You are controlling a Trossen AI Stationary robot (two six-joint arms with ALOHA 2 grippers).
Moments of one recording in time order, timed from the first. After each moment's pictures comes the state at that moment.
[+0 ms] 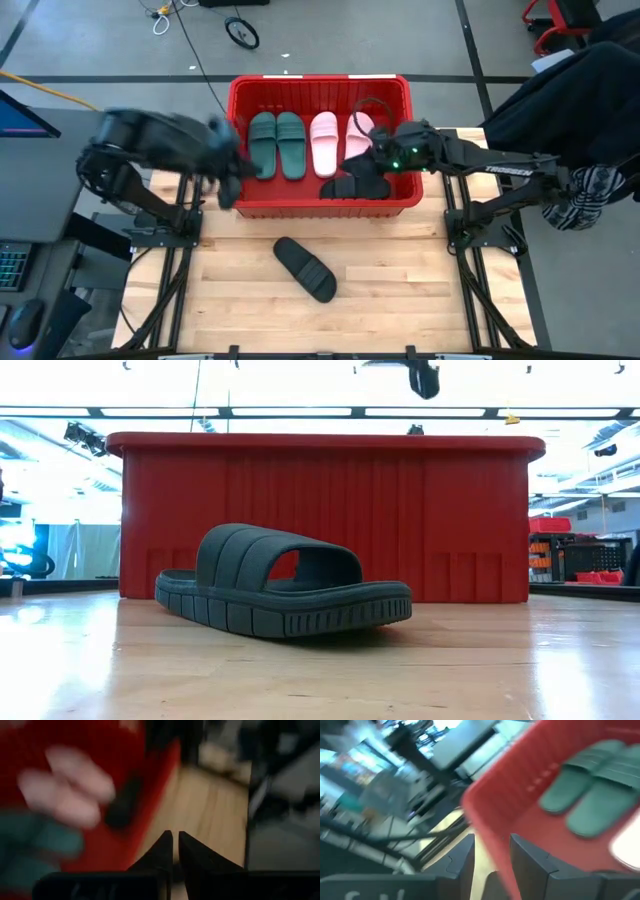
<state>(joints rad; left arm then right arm) -0.16 1.50 2.29 -1.45 -0.26 -0.50 -0.15 1.27 1.26 -0.32 -0.04 0.70</state>
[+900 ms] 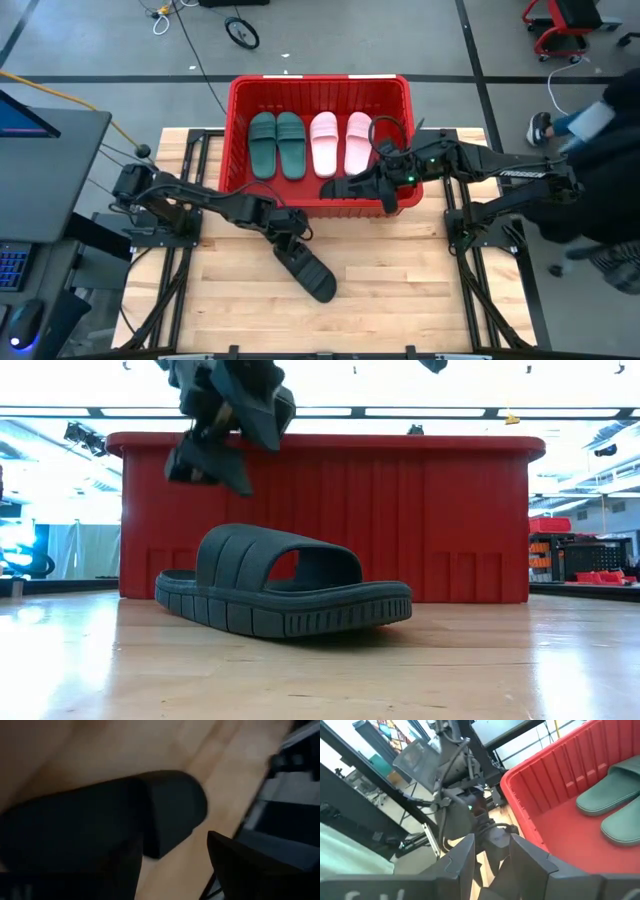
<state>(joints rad) -0.17 1.61 1.13 -0.47 0.23 -0.99 -0.06 1.20 1.27 -0.36 -0.13 0.54</state>
